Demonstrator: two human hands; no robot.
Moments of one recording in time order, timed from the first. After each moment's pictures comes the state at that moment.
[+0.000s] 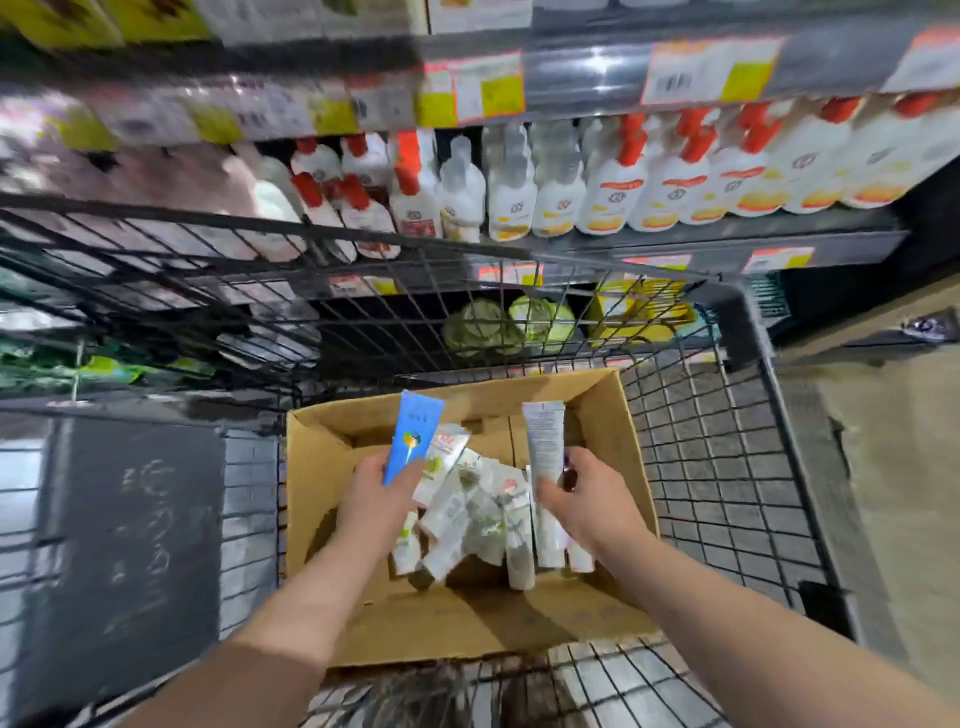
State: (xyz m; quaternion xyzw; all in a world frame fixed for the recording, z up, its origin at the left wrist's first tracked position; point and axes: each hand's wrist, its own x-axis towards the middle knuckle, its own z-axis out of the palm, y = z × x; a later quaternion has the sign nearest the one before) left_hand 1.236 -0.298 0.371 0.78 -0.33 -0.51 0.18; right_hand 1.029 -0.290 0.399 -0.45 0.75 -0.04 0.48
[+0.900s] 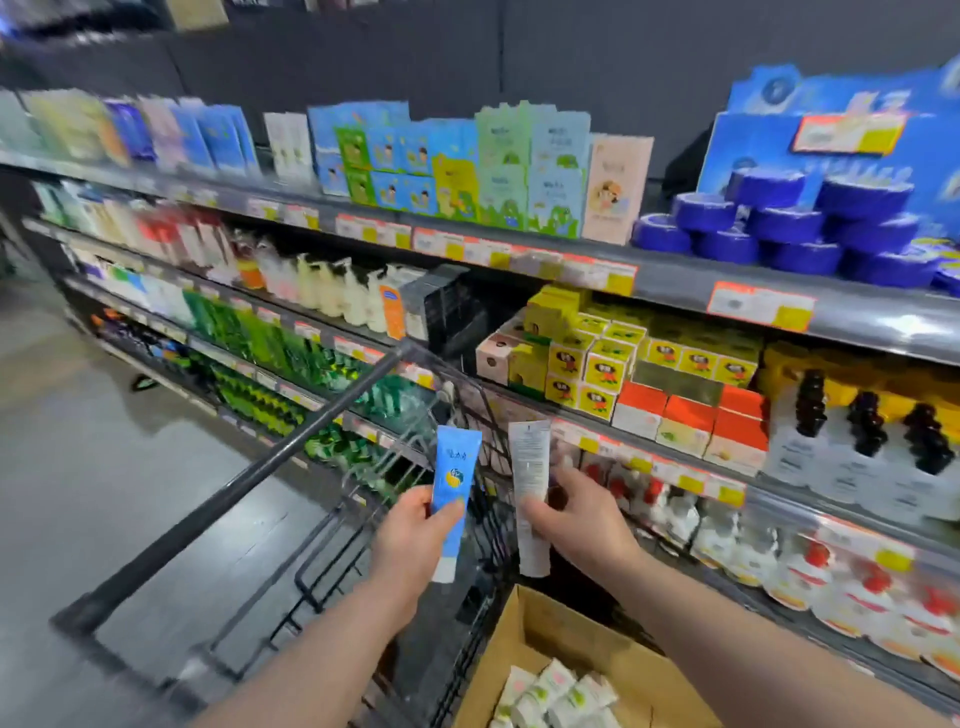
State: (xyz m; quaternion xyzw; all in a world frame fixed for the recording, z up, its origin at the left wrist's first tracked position) left_hand 1.348 -0.212 0.687 0.74 -0.24 -0.34 0.53; right_hand 1.202 -0.307 0.719 -0.77 0.45 -0.16 0.41
